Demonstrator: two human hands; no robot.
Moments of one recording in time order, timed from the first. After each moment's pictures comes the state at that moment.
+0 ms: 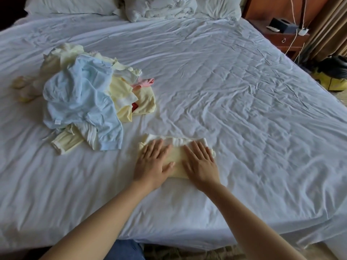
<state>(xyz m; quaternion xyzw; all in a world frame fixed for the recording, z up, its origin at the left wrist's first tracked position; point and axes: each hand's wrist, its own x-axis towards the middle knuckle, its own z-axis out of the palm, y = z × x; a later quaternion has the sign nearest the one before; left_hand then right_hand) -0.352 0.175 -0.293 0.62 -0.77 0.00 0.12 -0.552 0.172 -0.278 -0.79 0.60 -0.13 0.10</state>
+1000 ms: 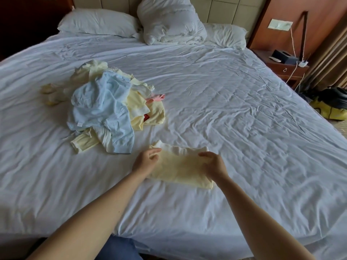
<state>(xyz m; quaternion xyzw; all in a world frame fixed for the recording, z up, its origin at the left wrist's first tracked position) -0.320 0.167 -0.250 0.69 -0.51 -0.38 0.35 -0.559 0.153 -0.216 -0.58 0.70 -0.23 0.35</state>
